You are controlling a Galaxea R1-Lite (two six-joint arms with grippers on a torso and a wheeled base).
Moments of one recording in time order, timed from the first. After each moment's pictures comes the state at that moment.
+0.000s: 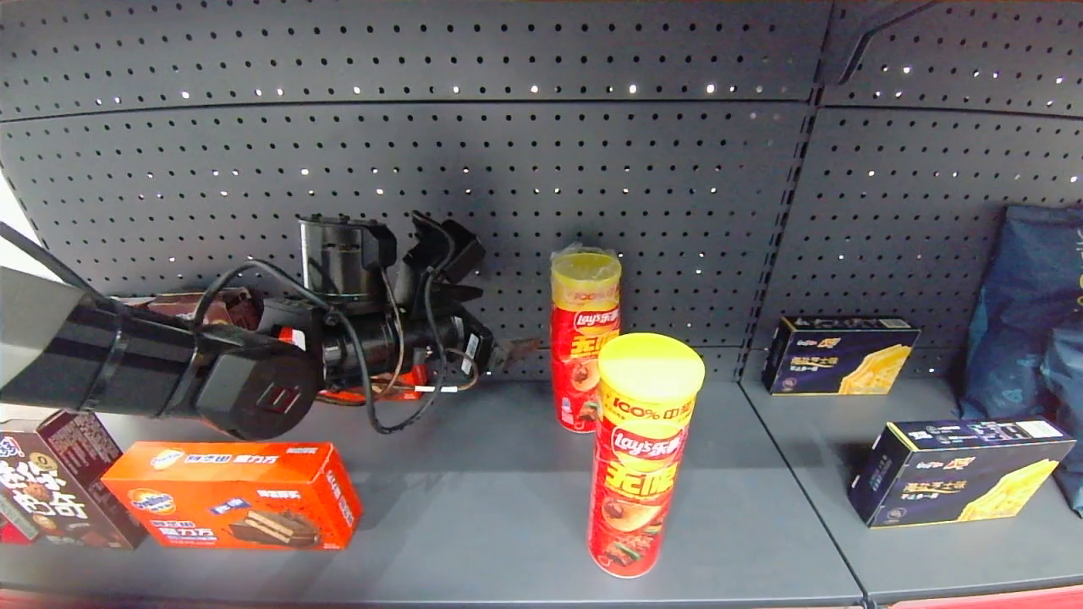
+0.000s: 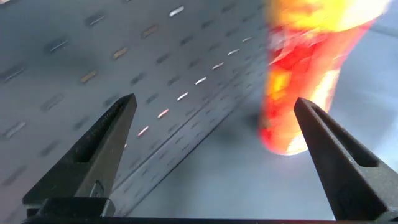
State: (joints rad) left arm -0.37 1.92 -1.10 -0.54 -0.27 0.28; right arm -0.22 0.09 0.00 0.00 0.02 -0.01
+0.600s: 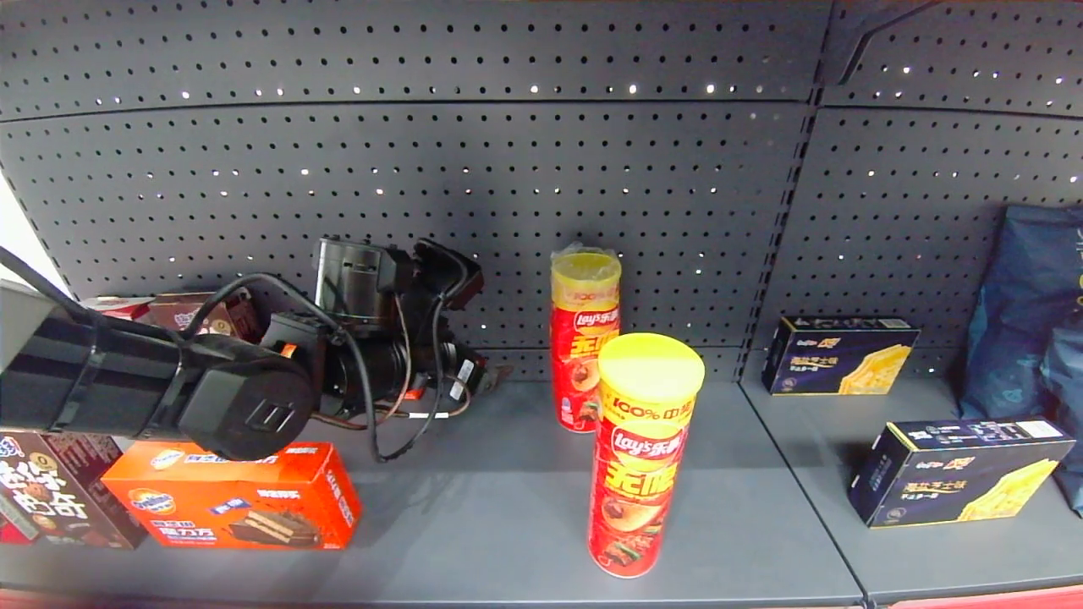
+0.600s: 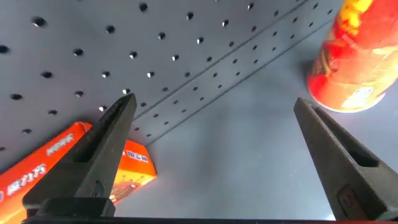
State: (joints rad) left arm -0.42 1.89 -1.06 -0.41 0.03 0.27; right arm -0.22 0.09 0.00 0.00 0.02 -0.01
